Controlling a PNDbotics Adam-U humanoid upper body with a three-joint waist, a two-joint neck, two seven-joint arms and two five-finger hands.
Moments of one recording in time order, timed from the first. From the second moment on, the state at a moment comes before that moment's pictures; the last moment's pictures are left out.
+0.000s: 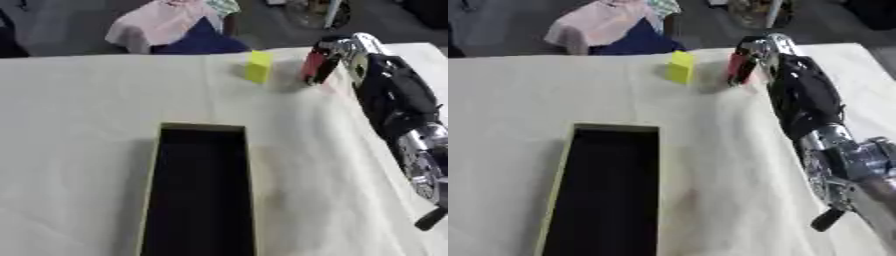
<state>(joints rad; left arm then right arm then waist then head) -0.33 1.08 0.36 -1.95 0.40 -0.25 0.90 -1.13 -0.75 -0.20 -0.52 1.21 0.00 0.50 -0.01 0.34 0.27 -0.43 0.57</state>
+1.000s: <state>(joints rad) -0.31 1.08 0.37 -1.94 0.39 -0.25 0.90 -0.99 -0.83 -0.10 -0.95 0.86 -0.25 0.55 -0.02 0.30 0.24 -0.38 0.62</state>
